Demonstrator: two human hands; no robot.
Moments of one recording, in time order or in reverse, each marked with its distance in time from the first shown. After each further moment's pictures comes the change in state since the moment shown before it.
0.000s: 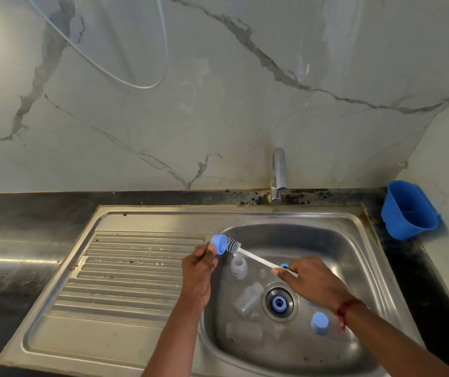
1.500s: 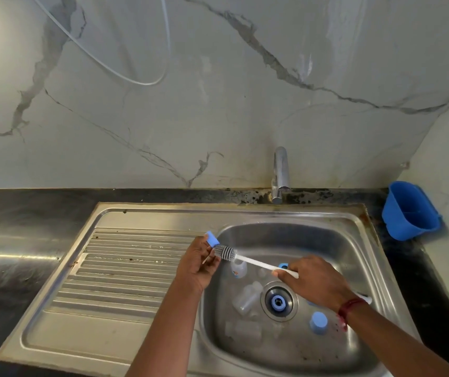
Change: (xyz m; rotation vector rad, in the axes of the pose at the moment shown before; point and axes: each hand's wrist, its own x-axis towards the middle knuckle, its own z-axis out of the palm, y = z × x) left_hand 0.020 0.024 0.007 -0.186 0.154 -0.437; right_hand -0.005 -0.005 -0.009 -0.181 0.013 -0.059
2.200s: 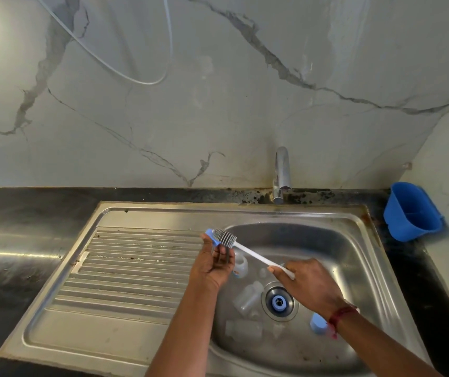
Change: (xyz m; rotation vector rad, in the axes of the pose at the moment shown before) left_hand -0.001 -0.024 0.018 -0.386 -0.050 -0.090; right_hand -0.004 -0.005 0.022 0.103 0.224 -0.029
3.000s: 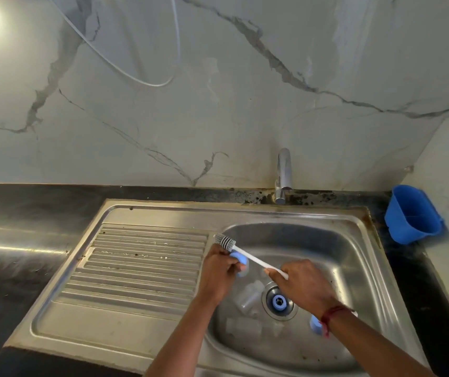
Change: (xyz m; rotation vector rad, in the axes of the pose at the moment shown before) left_hand -0.016 -0.011 -0.033 1.797 -0.242 1.091; right_hand 0.003 -0.017 -0.003 -0.057 -0.159 0.107
